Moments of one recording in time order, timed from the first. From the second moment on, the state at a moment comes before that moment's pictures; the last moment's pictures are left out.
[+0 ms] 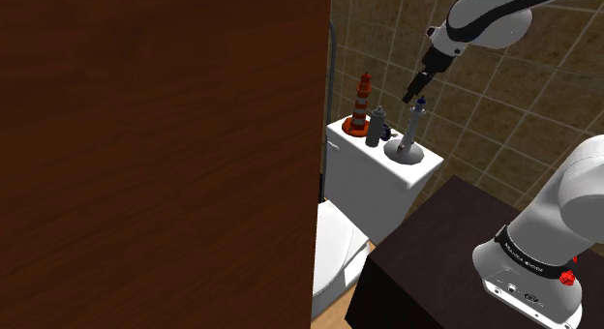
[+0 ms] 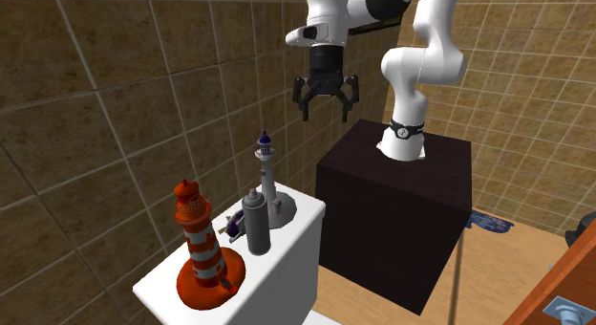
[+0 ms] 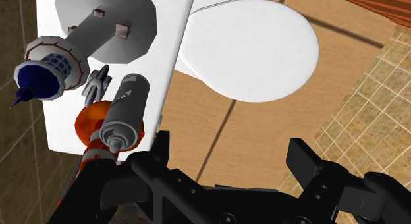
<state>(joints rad) 0.10 -0.38 -0.47 -2.51 0.10 2.36 -0.62</state>
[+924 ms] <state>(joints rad) 0.12 0.31 -0.62 -2.10 0.81 2.36 -1.41</state>
